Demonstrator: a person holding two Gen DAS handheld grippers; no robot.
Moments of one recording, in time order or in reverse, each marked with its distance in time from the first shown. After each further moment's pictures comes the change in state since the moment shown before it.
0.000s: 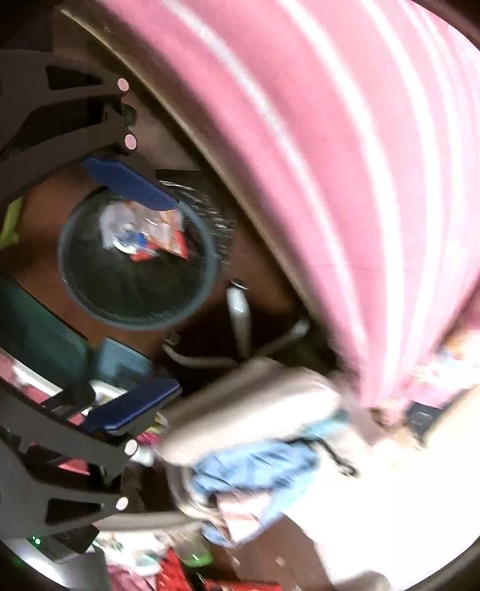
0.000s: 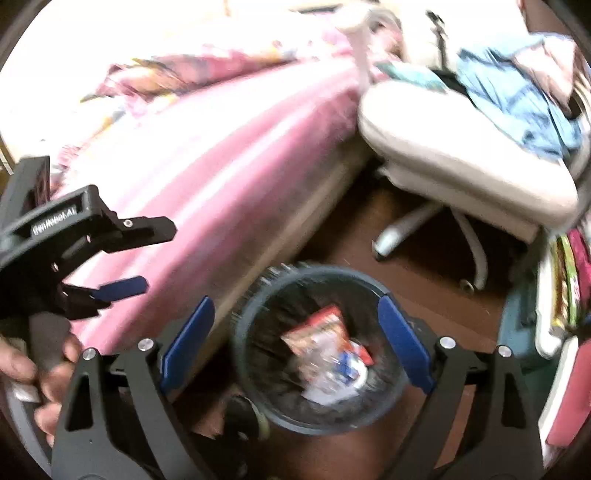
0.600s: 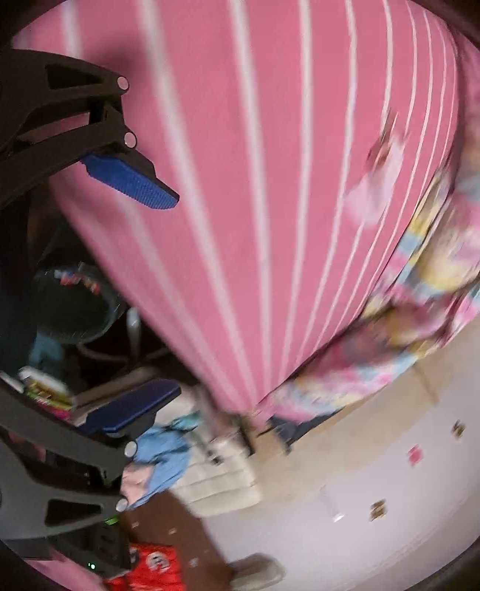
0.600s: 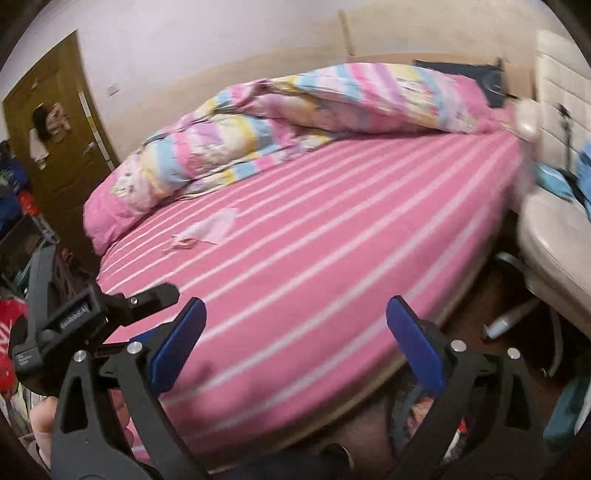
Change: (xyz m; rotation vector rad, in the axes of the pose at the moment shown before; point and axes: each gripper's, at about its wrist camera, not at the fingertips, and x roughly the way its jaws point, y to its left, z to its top) left arm -0.212 0.165 0.043 -0.199 -0.371 0.006; right arm -0.024 0.233 0.069 -0.227 -0.117 0.327
